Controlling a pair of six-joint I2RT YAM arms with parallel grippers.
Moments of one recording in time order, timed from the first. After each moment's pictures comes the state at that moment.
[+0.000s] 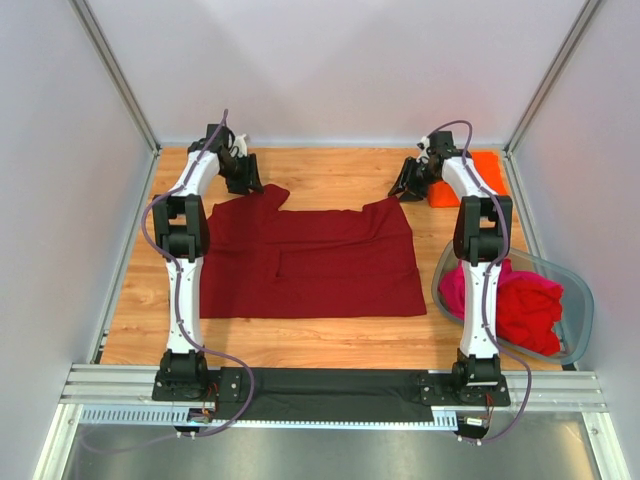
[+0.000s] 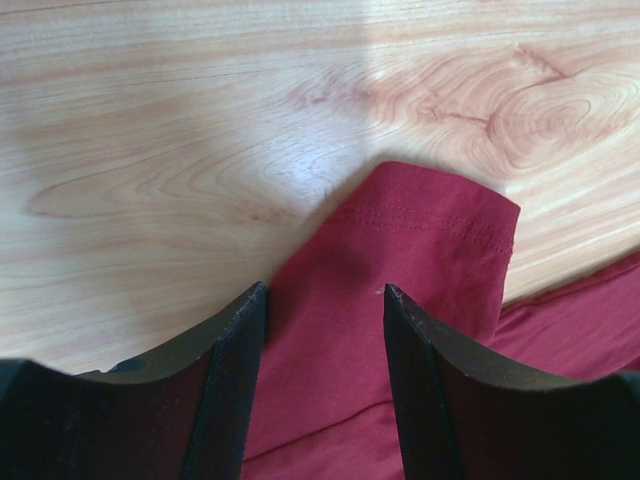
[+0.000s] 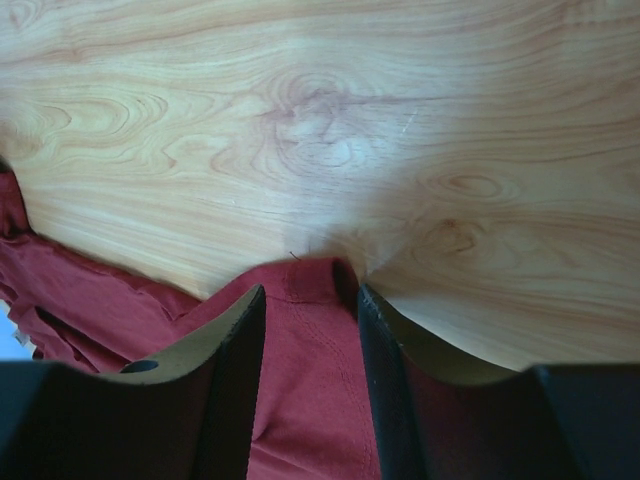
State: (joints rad) left arm -0.03 2.52 2.25 -0.82 0.42 -0.10; right arm 0.02 2.48 2.12 -0.74 -0.49 0.39
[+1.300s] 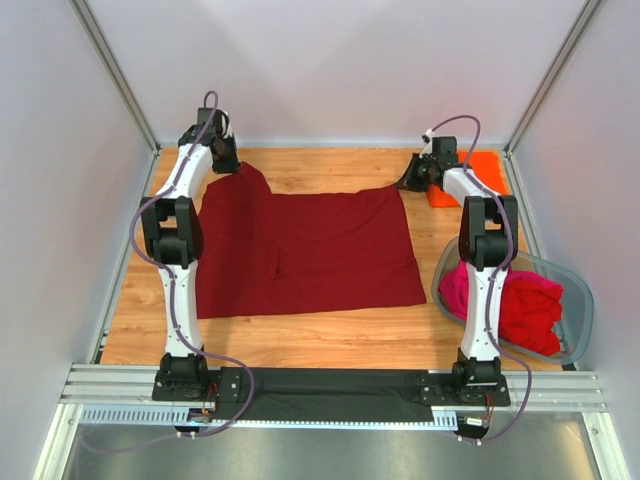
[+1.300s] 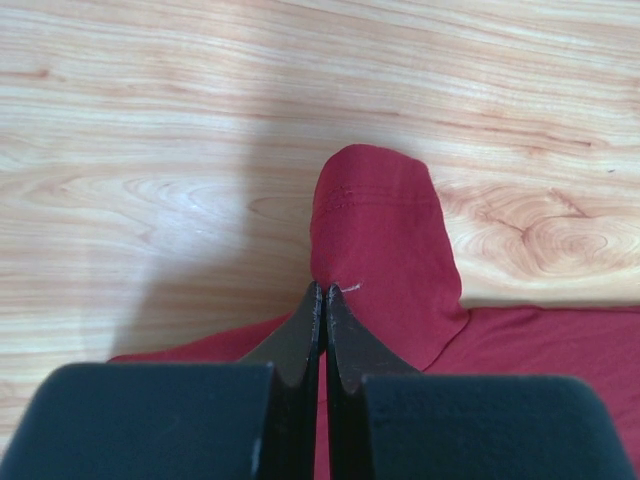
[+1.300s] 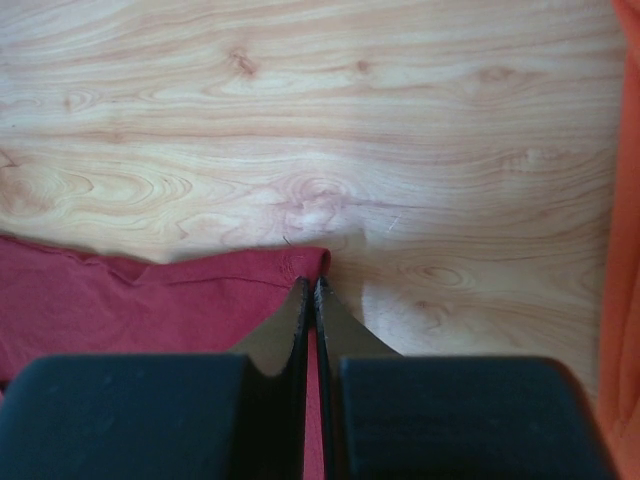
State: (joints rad) left arm -0.03 2.34 2.16 -0.69 0.08 -0.21; right arm 0.02 2.37 1.86 -0.30 -0.42 0.38
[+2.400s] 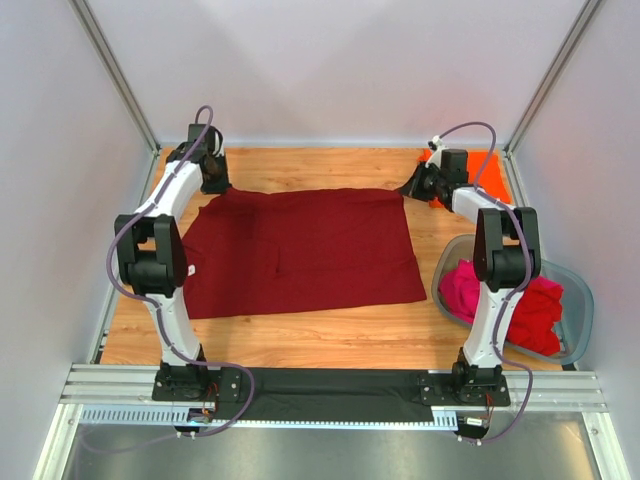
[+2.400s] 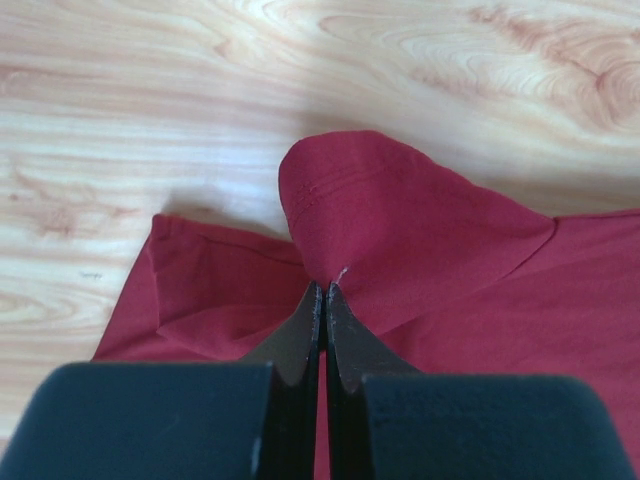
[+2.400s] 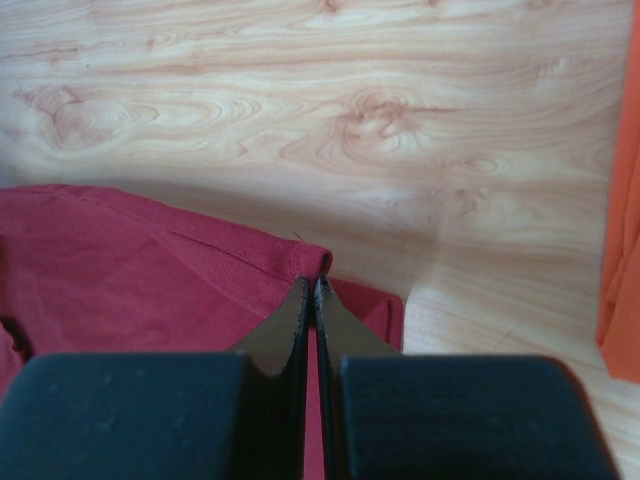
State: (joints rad) left arm -0.04 1.97 1.68 -0.64 -0.03 -0.18; right arm 0.02 2.06 1.41 0.01 -0.45 0.34
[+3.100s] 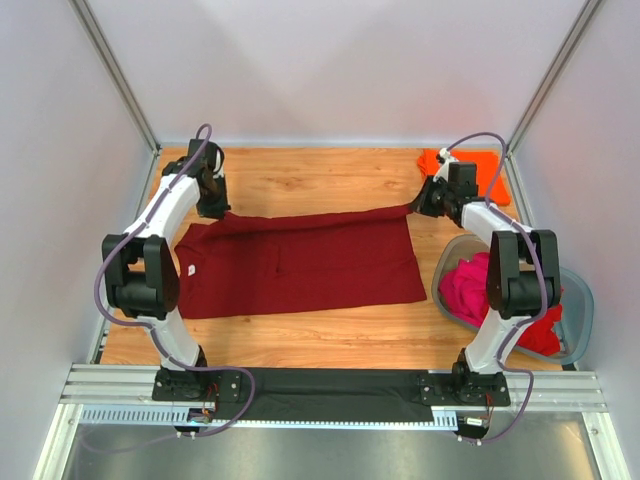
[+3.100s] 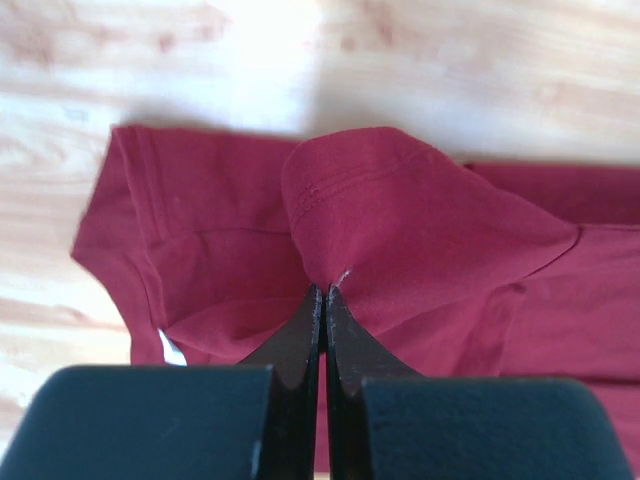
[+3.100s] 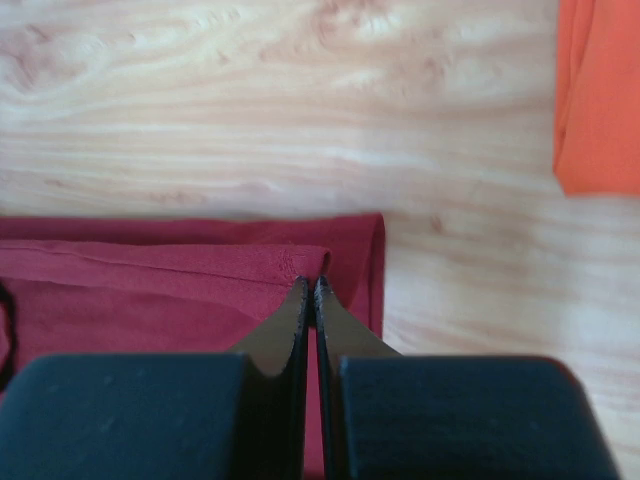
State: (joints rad) left arm -0.08 1.78 1.50 -0.80 -0.06 -0.21; right arm 0.02 1.82 1.19 -0.05 -0.37 0.30
